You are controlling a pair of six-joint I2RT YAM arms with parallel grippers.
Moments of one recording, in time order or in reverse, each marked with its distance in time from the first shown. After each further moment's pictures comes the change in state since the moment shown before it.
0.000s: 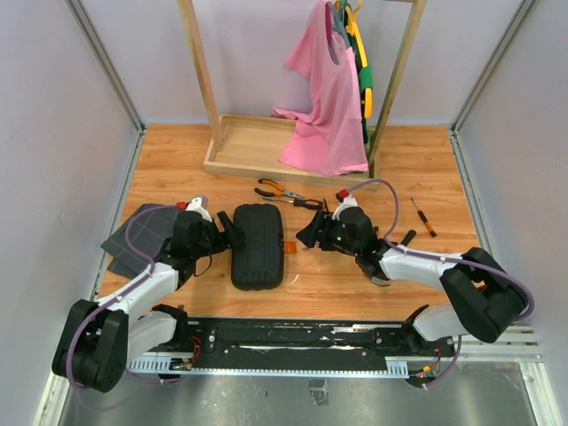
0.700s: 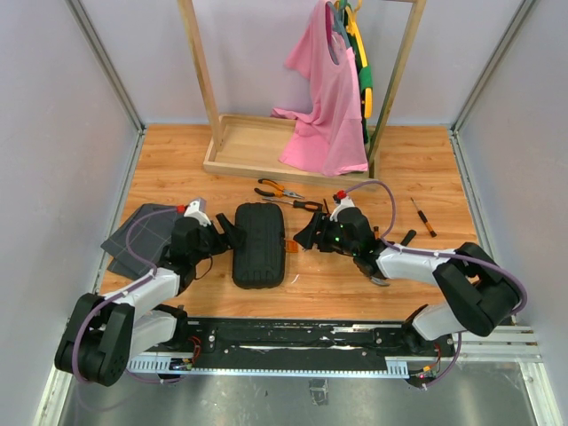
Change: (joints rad) left arm 0.020 0.039 -0.092 0.229 0.033 -0.018; right arm 0.000 0.053 0.000 0.040 -0.055 0.019
